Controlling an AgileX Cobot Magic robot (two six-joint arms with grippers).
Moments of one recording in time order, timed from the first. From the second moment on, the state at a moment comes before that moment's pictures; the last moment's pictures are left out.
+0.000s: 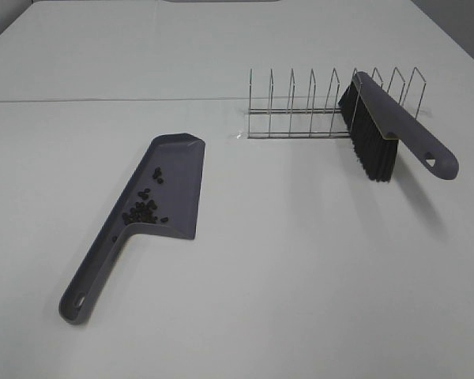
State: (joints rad) left arm -0.43 0.20 -0.51 -0.15 1.05 0.18; right arm 0.21 0.16 -0.50 0.04 1.07 -0.06
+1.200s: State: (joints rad) left arm -0.08 0.00 -0.51 -0.16 1.05 0.18; right arm -0.02 -0.01 -0.50 0.04 1.07 -0.07
